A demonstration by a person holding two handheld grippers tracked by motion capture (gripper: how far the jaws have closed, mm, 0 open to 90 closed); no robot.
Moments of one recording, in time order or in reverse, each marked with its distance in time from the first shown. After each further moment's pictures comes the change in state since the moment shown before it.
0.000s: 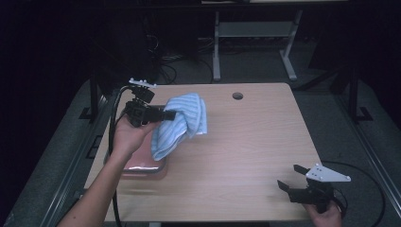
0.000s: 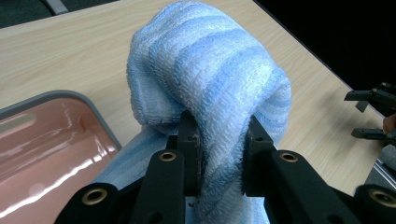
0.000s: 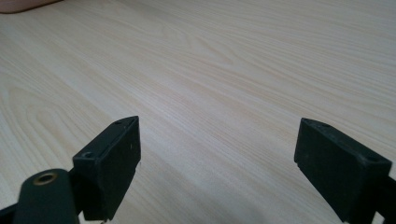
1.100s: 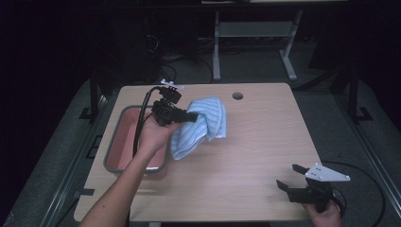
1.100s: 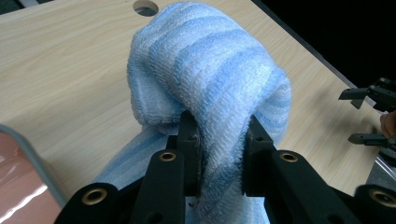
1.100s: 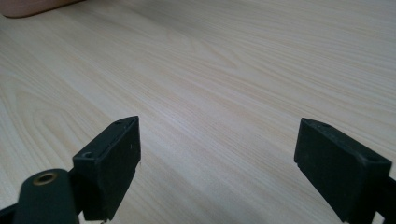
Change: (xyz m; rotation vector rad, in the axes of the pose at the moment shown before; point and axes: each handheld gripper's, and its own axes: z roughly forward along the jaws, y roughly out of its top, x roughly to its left) left arm -0.027 0.017 0.056 0.058 -0.042 0.050; right arm 0.001 0.002 0.001 -0.010 0.014 -0.003
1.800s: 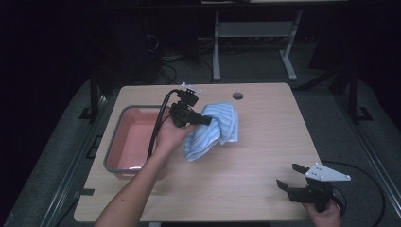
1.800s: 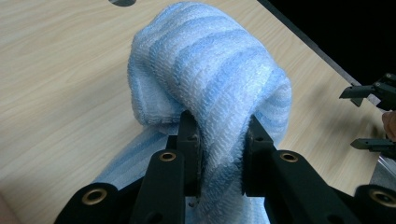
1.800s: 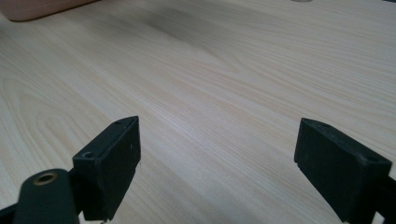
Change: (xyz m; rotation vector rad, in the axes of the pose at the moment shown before) left arm -0.013 0.009 0.042 0.046 -0.026 0.017; right arm -0.001 0.001 0.000 -0.008 0.008 -0.006
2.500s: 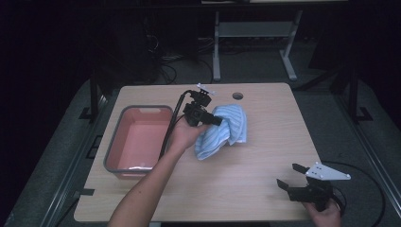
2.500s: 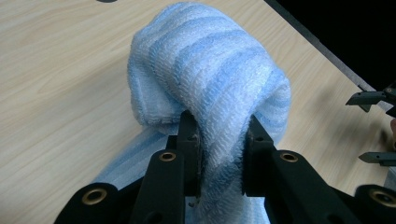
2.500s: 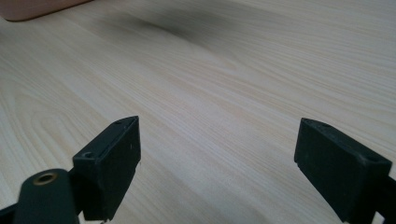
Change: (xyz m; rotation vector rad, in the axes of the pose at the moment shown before) left arm -0.007 0.013 0.038 0.031 -0.010 0.005; right arm -0.003 -0.002 0.002 0.003 0.002 0.016
